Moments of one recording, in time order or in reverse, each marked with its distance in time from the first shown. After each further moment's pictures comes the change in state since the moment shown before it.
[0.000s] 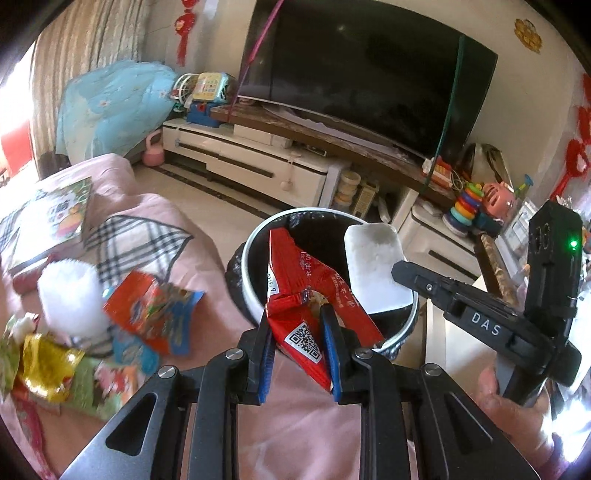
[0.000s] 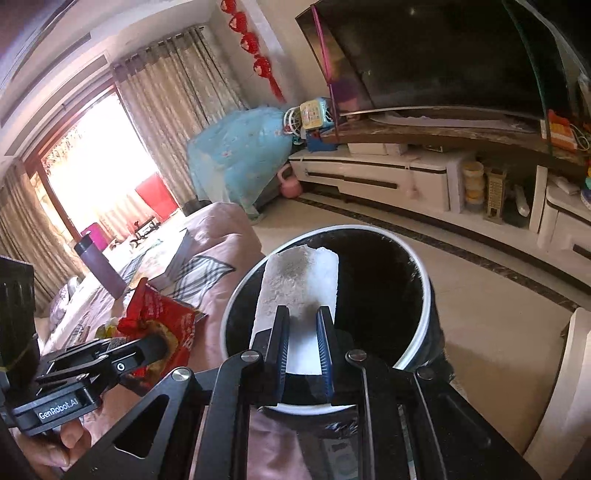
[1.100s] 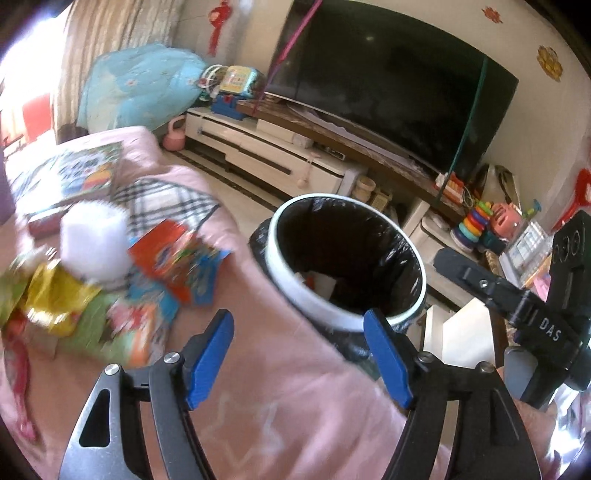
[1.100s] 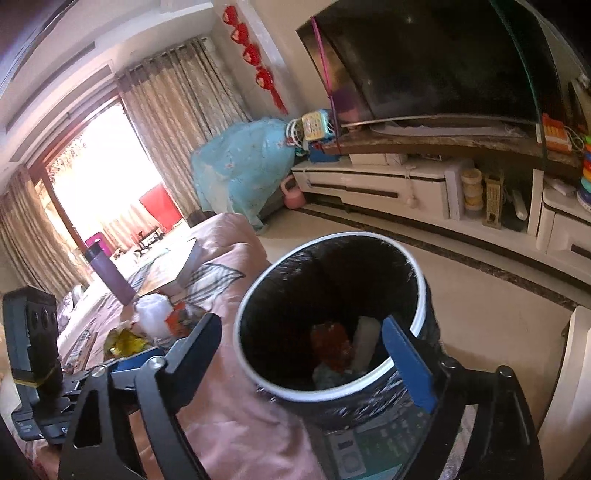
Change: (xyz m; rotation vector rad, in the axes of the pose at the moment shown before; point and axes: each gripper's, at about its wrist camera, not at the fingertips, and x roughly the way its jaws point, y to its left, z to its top) left arm -0.028 0.021 -0.050 -0.131 -0.030 0.018; right arm -0.032 0.011 -0.010 0.010 -0.052 0.027
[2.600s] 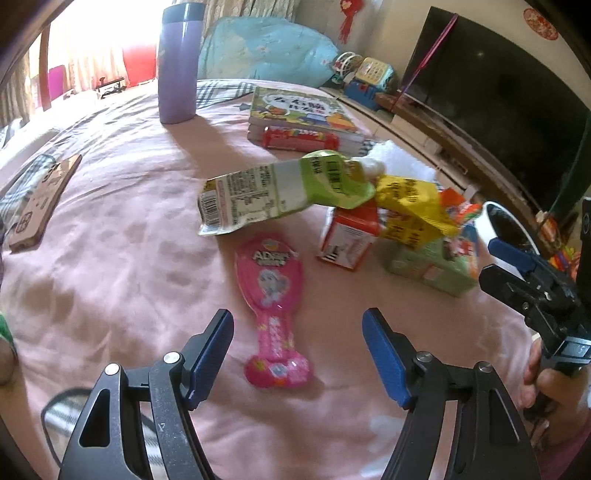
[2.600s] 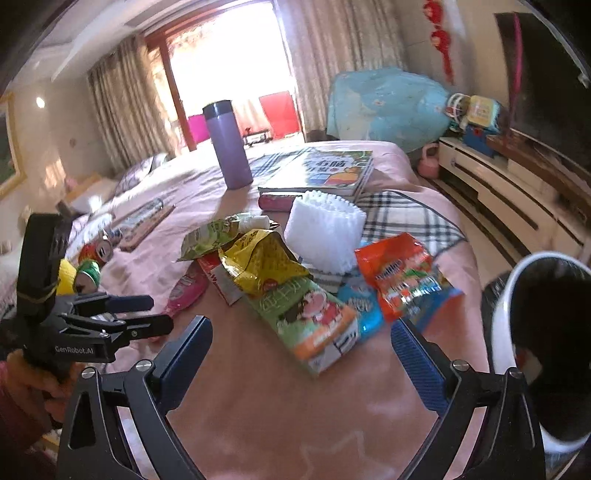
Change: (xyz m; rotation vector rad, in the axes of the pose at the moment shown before) left arm -0.110 0.169 -0.050 -0.229 0.065 0.298; right arm 0.107 0.186 -0.061 -0.497 0.257 0.305
